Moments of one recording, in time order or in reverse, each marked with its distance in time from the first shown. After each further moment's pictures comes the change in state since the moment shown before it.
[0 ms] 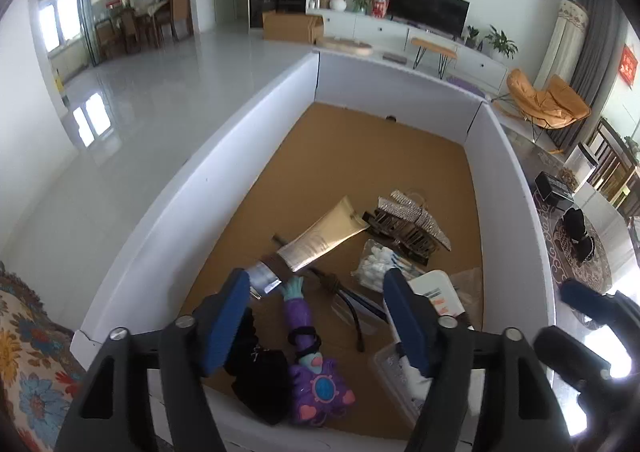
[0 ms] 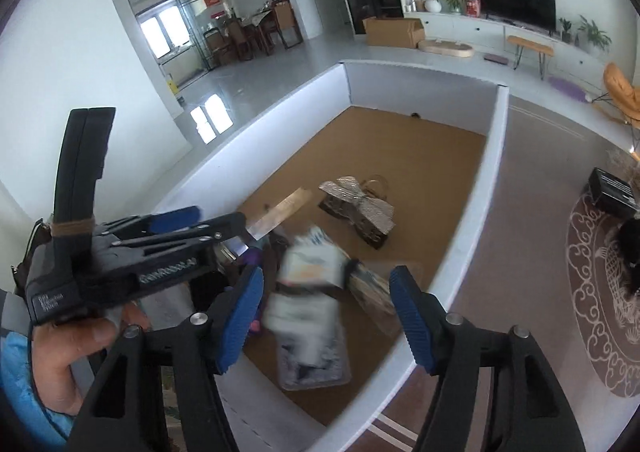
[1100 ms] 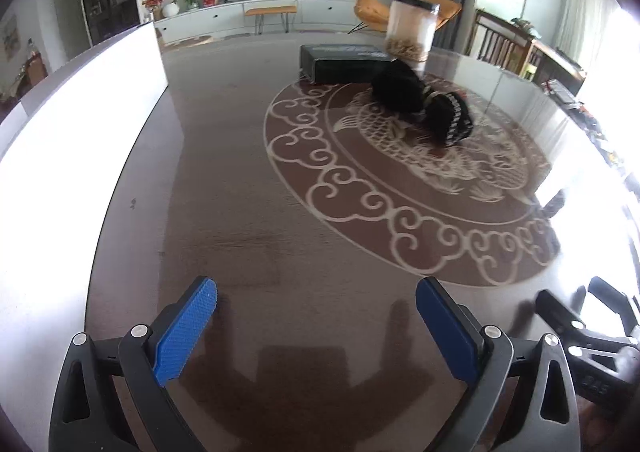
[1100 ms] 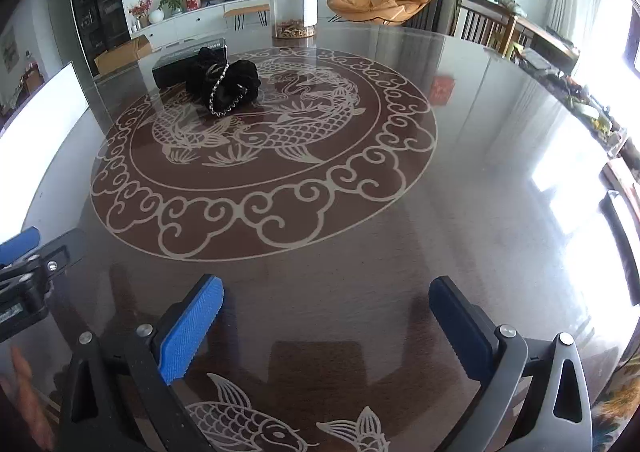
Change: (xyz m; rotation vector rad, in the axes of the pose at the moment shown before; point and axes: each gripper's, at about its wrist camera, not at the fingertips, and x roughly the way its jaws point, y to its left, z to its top) left arm 0.070 -0.319 -0.083 0.403 0.073 -0.275; right arm -0.092 -0.295 -0.187 0.553 0.009 -0.738
